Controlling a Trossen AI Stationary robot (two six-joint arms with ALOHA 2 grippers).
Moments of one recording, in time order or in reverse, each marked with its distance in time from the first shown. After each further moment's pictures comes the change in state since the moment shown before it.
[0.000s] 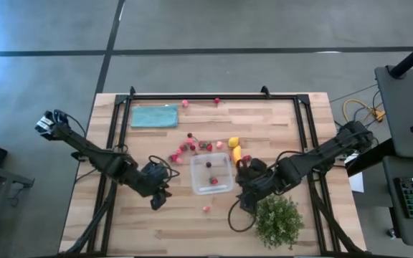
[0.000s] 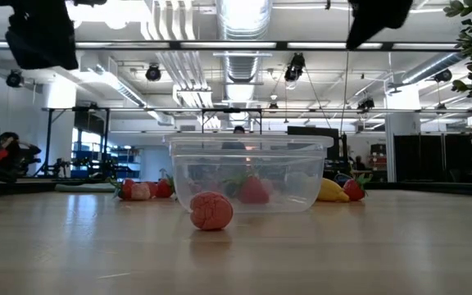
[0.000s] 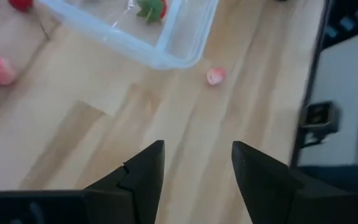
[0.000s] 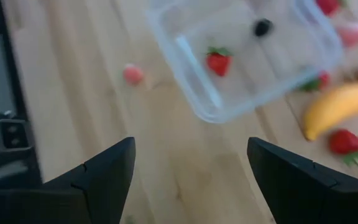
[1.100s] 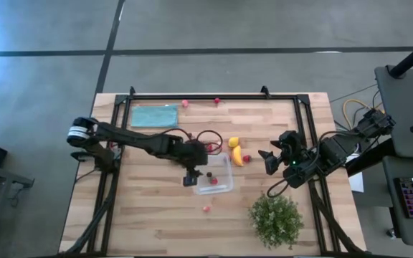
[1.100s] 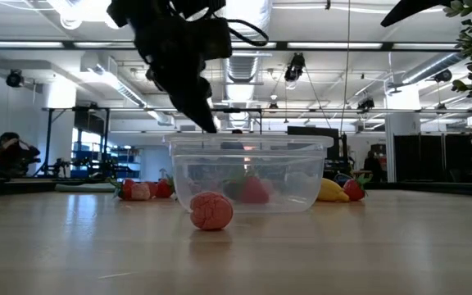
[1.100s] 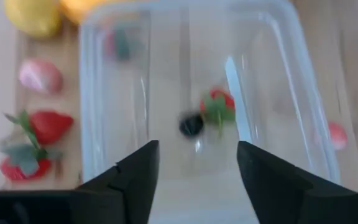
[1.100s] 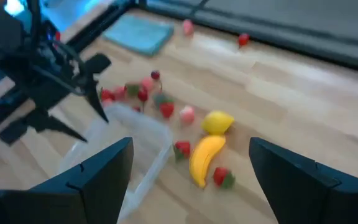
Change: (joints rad) left arm 0.466 0.458 0.266 0.093 0.250 0.950; right arm 0.077 -0.397 -0.138 -0.300 0.597 0.592
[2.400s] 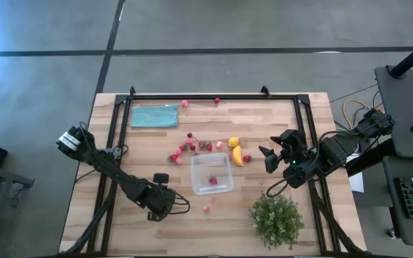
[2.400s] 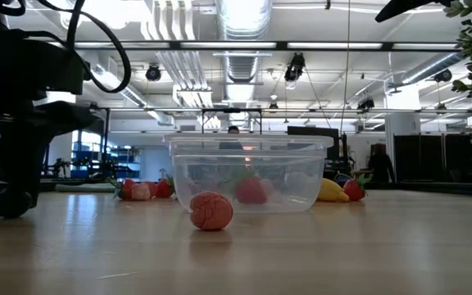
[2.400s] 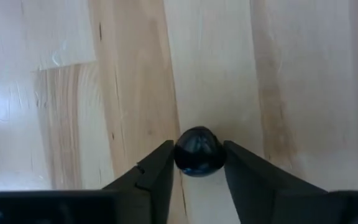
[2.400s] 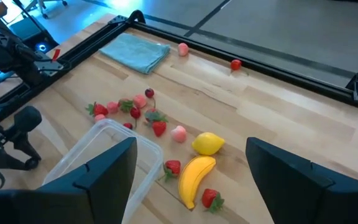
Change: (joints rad) left arm -0.545 -0.025 -0.318 -0.061 -0.251 -0.378; right arm 0.000 0.000 0.000 0.001 0.099 -0.065
